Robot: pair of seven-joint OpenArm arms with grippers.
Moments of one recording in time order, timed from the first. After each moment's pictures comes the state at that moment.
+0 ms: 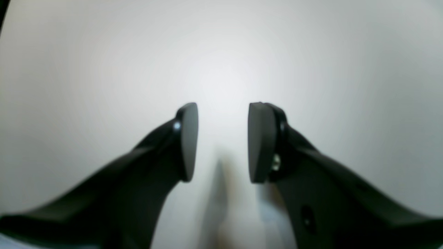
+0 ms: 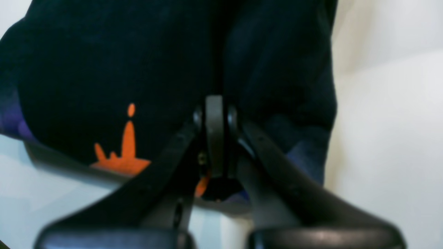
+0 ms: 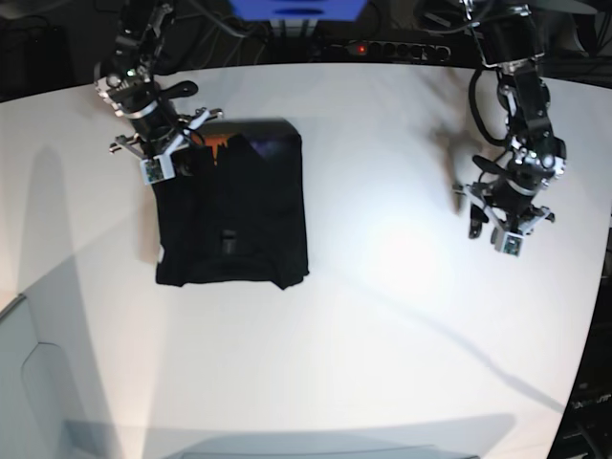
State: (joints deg) left arm 5.0 -16.2 -21.9 90.5 -6.3 -30.5 35.6; right arm -22.7 -9.7 22.7 104.7 -3.5 39.7 -30.0
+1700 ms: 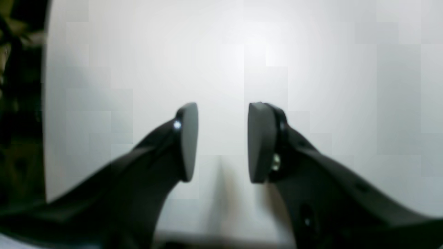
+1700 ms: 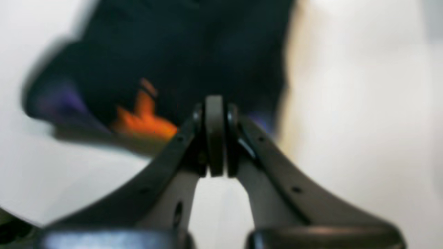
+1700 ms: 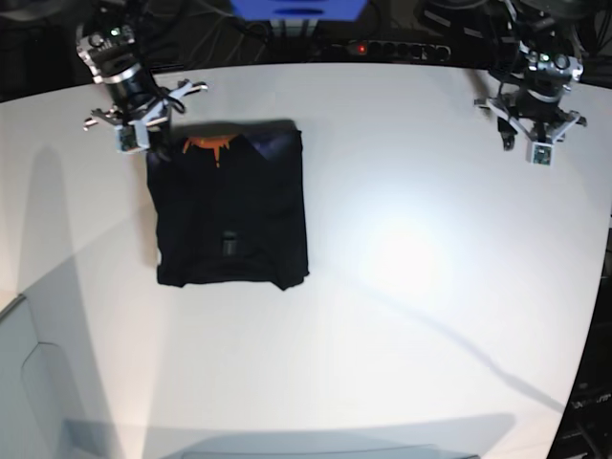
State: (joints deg) left arm 29.4 -7.3 -38.5 113.9 -6.7 -30.7 44.3; right arm -35.2 -9.2 26.7 116.3 0.5 39.5 -23.2
